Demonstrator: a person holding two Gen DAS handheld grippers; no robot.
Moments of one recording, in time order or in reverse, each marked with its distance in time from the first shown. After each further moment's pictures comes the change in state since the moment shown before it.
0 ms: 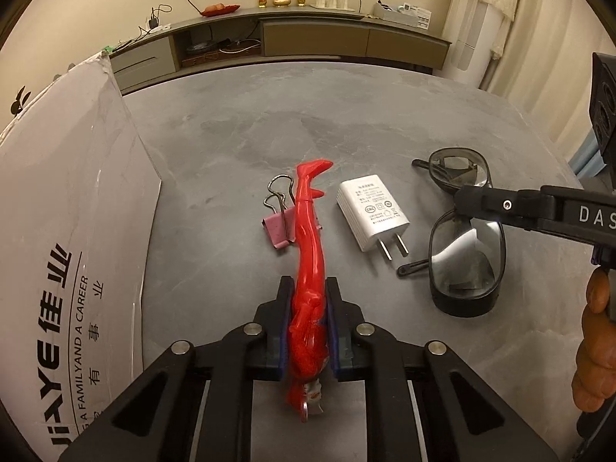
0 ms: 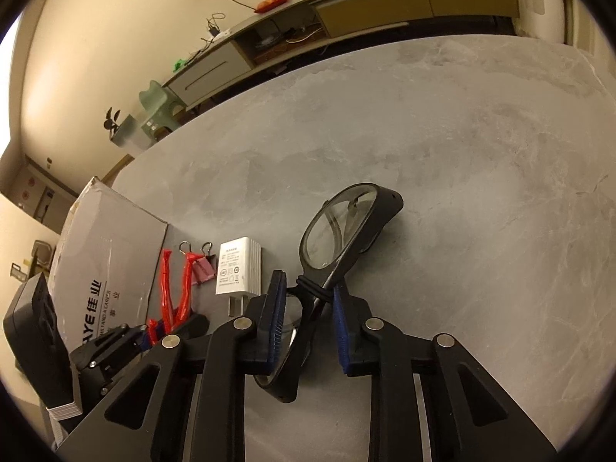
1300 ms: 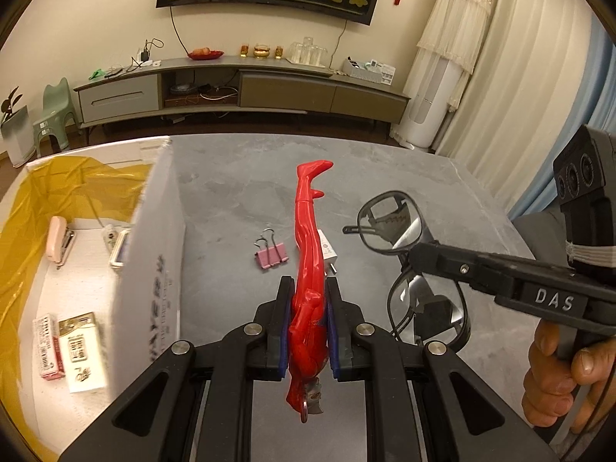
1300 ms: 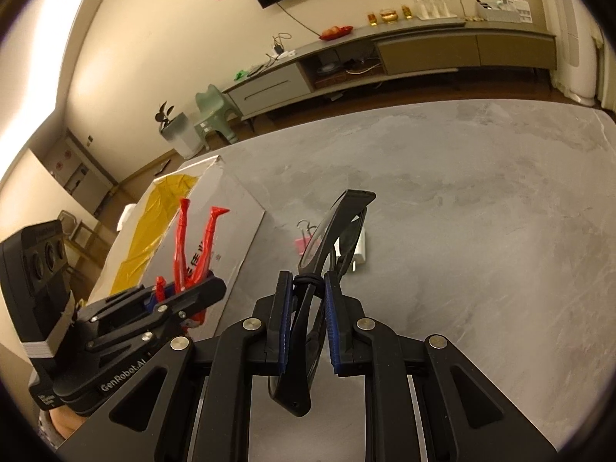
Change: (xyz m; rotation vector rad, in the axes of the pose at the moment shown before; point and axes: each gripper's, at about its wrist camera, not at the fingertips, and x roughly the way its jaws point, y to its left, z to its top) left arm -0.123 0.015 -0.013 -0.039 -0.193 -0.164; right arm -0.084 0.081 -0.048 -0.177 -0.107 0.098
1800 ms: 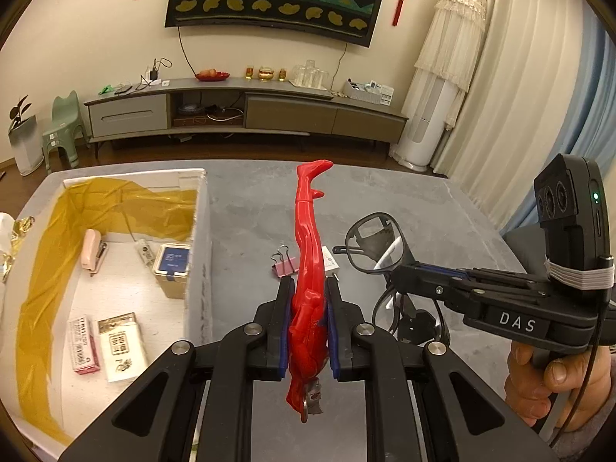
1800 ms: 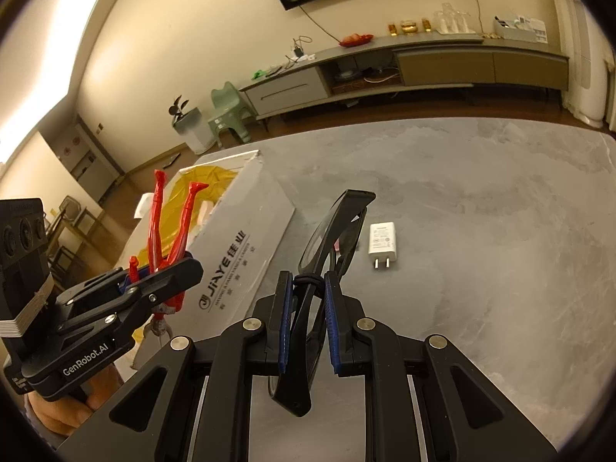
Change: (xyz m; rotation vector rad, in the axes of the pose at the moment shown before) left arm -0.065 0.007 0.000 0.002 -0.072 0.007; right arm -0.018 0.040 -0.008 -0.072 -0.020 0.016
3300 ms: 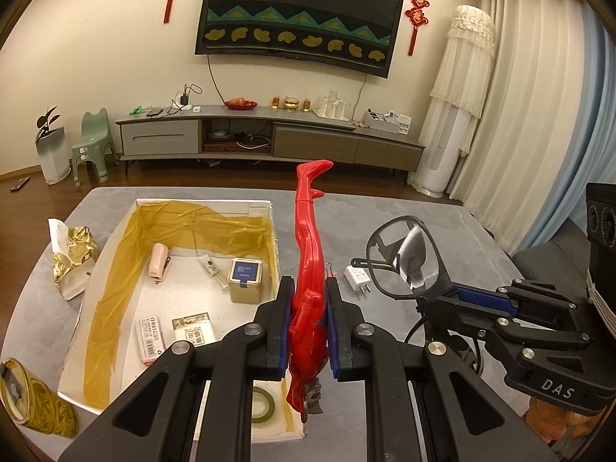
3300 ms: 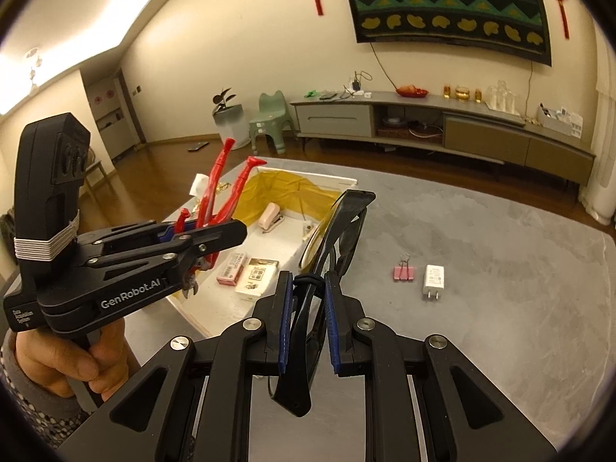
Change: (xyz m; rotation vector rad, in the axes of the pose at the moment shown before) left arm -0.090 0.035 -0.006 -0.022 -0.107 0.077; right arm -0.046 0.124 -0.024 -0.300 -0.105 -0.009
